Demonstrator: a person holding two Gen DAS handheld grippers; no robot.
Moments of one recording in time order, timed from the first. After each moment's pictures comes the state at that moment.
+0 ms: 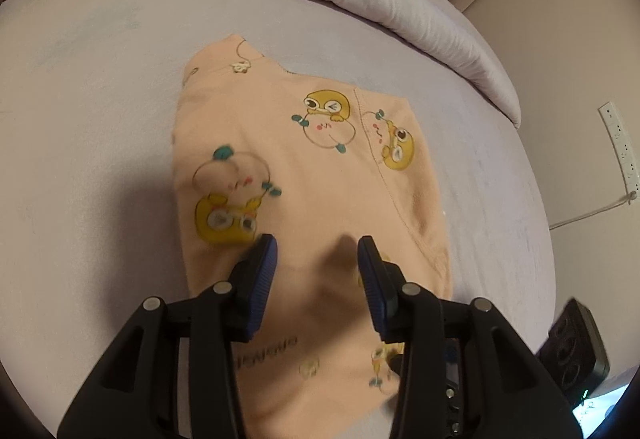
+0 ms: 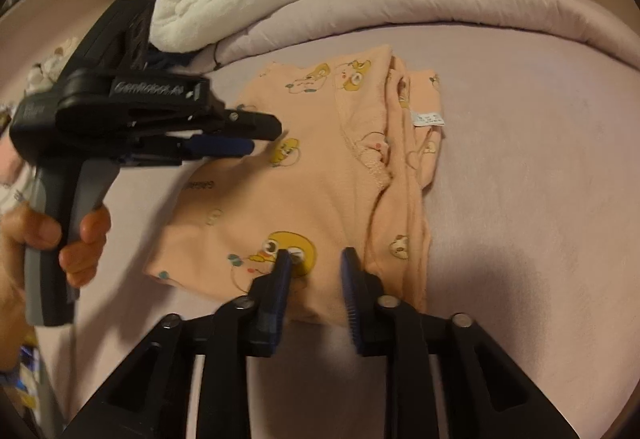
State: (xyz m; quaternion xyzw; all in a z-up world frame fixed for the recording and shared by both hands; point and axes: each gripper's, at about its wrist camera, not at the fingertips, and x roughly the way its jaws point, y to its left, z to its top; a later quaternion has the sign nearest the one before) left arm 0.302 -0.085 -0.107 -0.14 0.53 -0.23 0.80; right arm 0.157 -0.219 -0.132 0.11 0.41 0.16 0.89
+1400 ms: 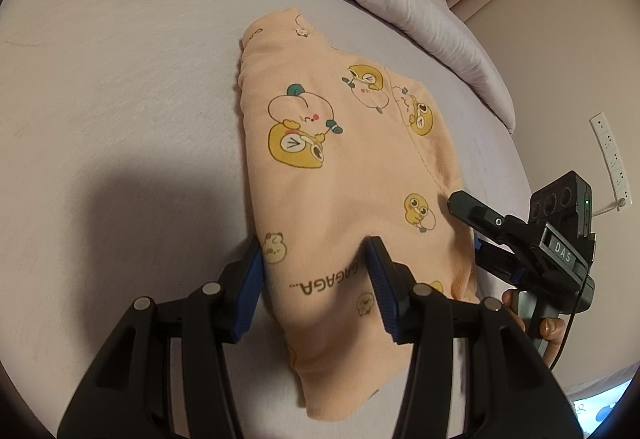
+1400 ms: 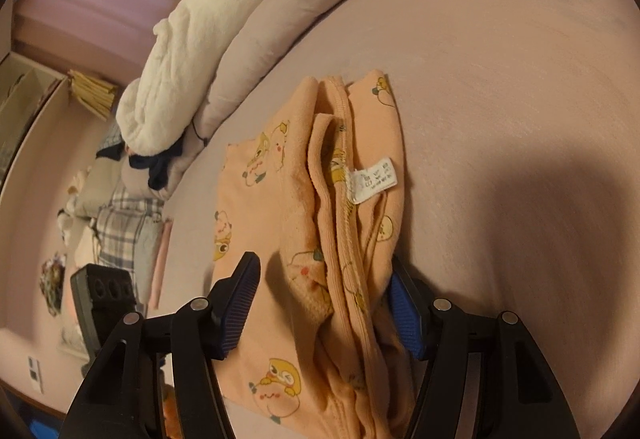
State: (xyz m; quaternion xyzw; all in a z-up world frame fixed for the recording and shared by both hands) left arm 0.275 -0.045 -0.126 -0.18 0.53 -0.24 0.80; right arm 0.212 -0.284 -0.145 0.36 0.43 0.17 0.81
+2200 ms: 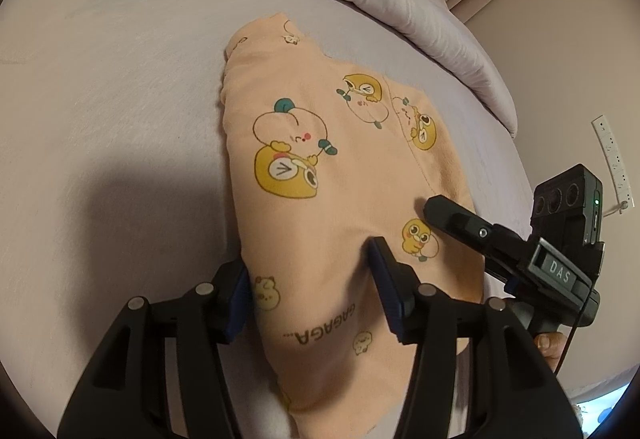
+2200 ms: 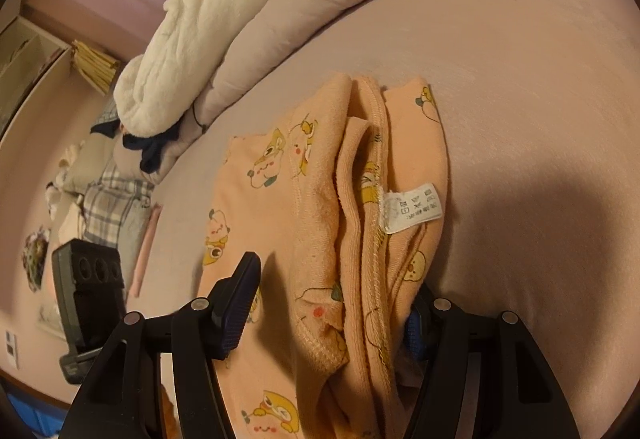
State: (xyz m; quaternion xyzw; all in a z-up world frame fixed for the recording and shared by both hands) left arm 0.296 -0.058 -0.127 -0.17 0.52 -0.24 0.80; right arm 0.234 -0.263 -0.140 0.30 0.44 0.17 0.83
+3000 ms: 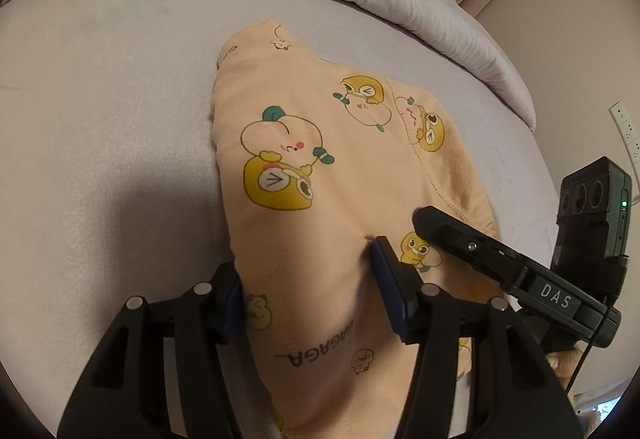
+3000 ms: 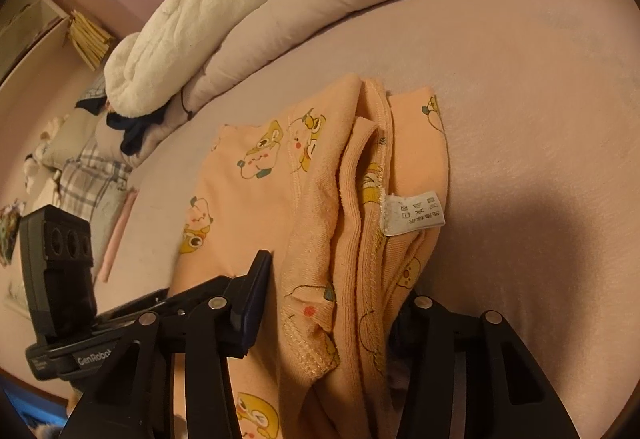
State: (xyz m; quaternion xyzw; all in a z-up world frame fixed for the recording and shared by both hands) left arm 0.300 -0.076 -0.128 -0.13 0.52 -0.21 0.82; right arm 0.242 -0.246 -0.136 0.24 0.44 0.15 0.85
